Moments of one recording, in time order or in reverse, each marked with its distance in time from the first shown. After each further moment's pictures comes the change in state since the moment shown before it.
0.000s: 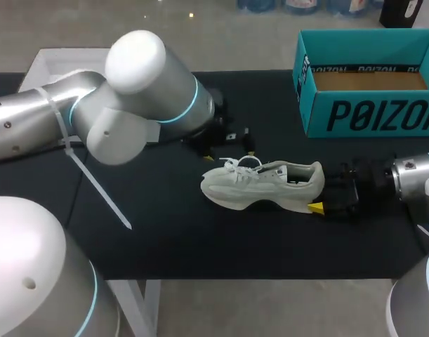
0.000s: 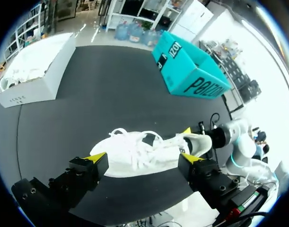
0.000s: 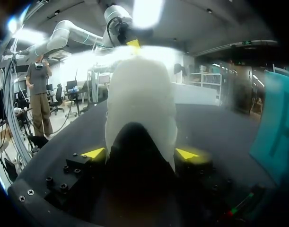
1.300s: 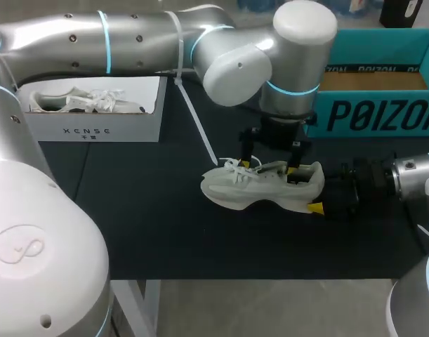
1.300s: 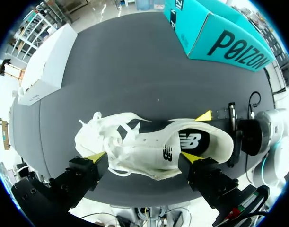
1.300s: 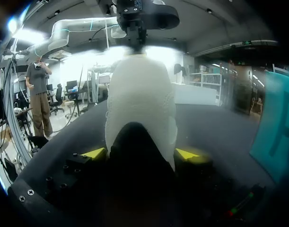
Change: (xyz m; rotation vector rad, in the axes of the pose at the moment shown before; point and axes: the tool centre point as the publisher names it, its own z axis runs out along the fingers) left arm 0.061 0.018 0.062 -0.291 -0.458 0.015; right arm 0.000 0.000 0.000 0.000 0.000 0.000
